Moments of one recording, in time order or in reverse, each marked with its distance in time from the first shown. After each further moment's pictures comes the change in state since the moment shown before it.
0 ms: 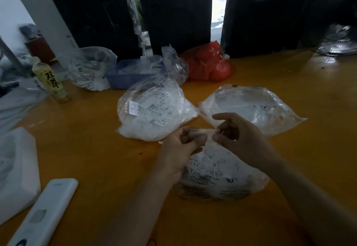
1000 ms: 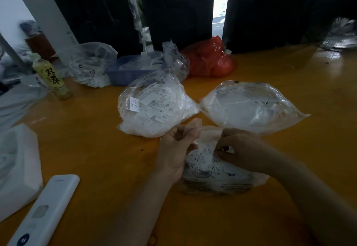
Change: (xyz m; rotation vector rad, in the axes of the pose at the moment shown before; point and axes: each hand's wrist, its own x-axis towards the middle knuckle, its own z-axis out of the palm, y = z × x) left_hand -0.004 -0.007 -0.002 -0.221 0.077 0.062; right_hand -0.001 0.011 -0.001 -0.609 -0.375 -0.121
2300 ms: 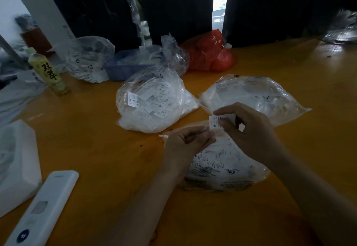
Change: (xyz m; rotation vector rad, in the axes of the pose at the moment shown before) left_hand -0.008 -0.015 0.003 0.021 -0.165 0.021; right_hand -0.005 -0.022 -0.015 0.316 0.566 -0.001
